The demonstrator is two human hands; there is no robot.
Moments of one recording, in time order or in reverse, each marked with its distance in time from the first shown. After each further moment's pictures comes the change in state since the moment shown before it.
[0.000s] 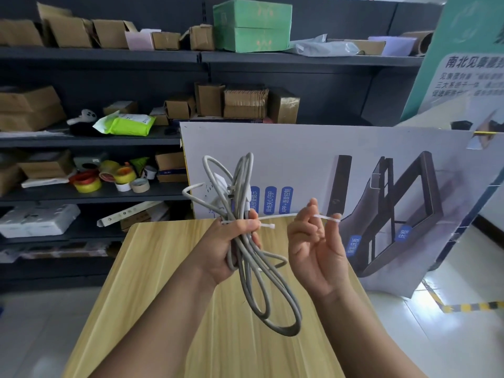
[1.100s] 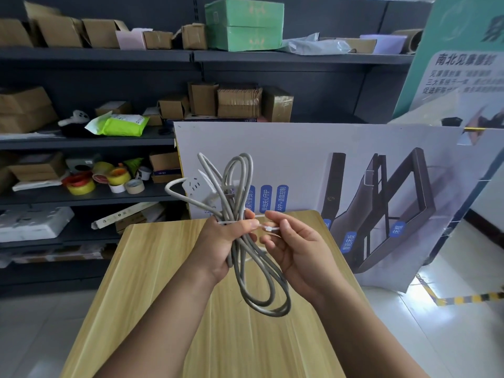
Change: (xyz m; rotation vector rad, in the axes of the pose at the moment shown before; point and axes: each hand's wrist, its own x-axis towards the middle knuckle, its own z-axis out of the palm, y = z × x) left_hand 0.002 -0.007 0.003 0.257 0.115 0.233; right_hand -0.010 0.015 0.029 -0.726 0.415 -0.084
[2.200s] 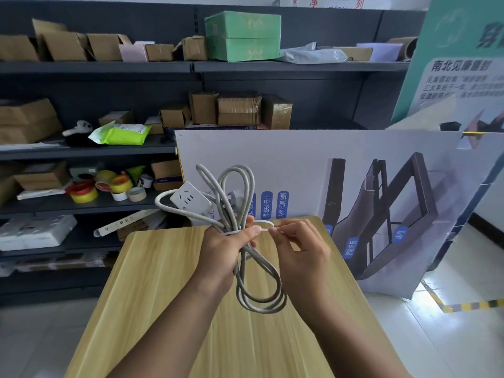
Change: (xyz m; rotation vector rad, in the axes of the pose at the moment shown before) left_hand -0.004 -0.007 0.018 0.164 0.316 0.032; right_hand 0.015 0.025 -0.011 -0.982 0.343 -0.967
